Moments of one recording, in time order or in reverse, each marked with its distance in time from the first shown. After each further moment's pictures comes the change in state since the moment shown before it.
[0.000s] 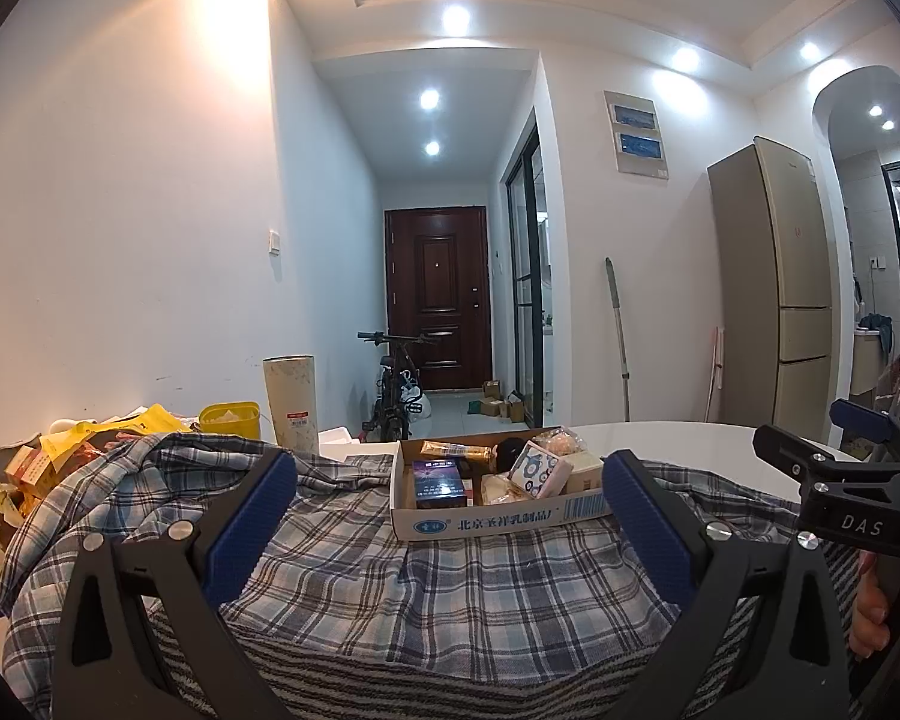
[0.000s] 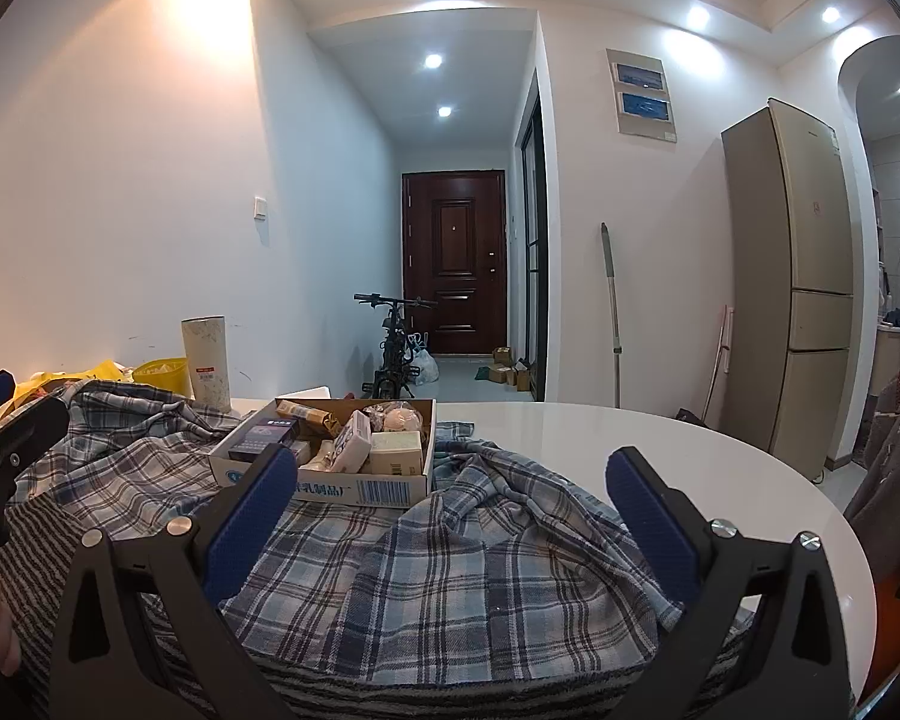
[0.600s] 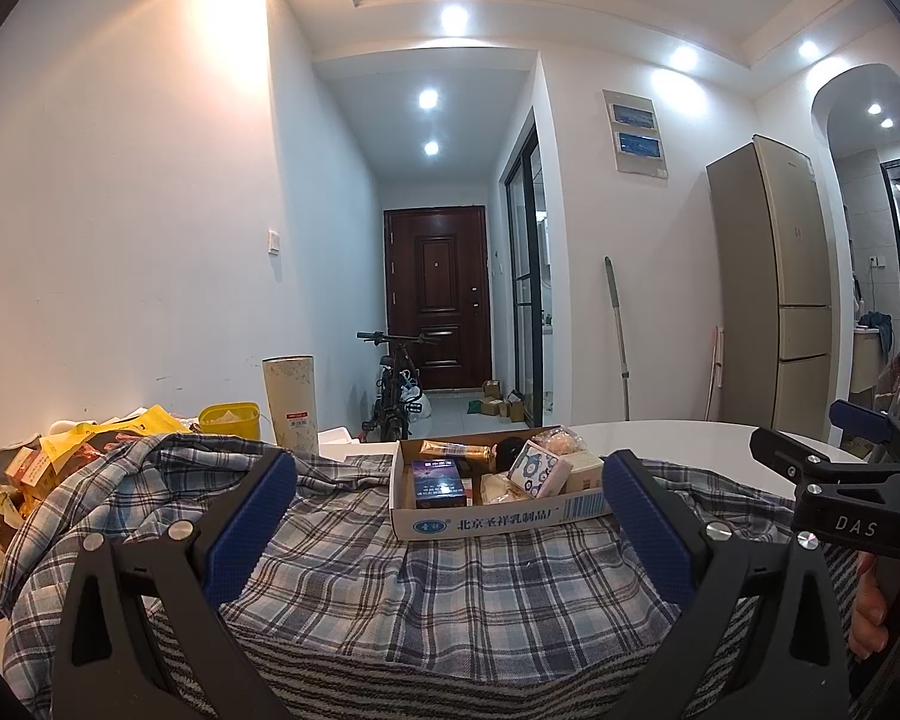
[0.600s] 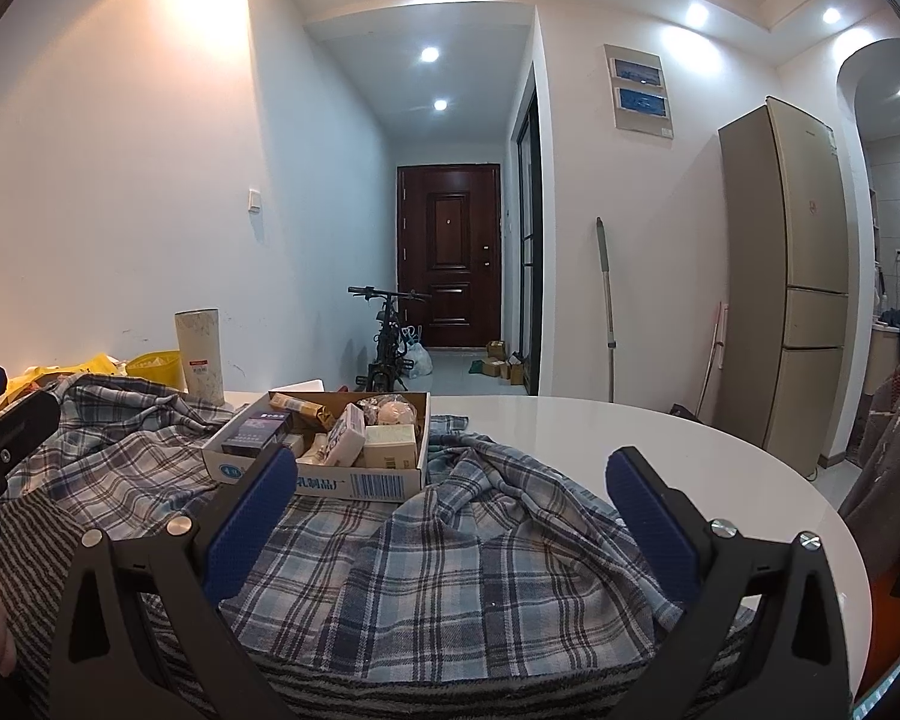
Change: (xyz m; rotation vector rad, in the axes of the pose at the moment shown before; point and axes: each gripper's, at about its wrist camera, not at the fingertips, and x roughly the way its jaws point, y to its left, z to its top) left arm -0.001 -0.001 0.000 0.002 -0.002 0.000; right arm 0.002 0.001 0.000 -0.005 0.018 -0.017
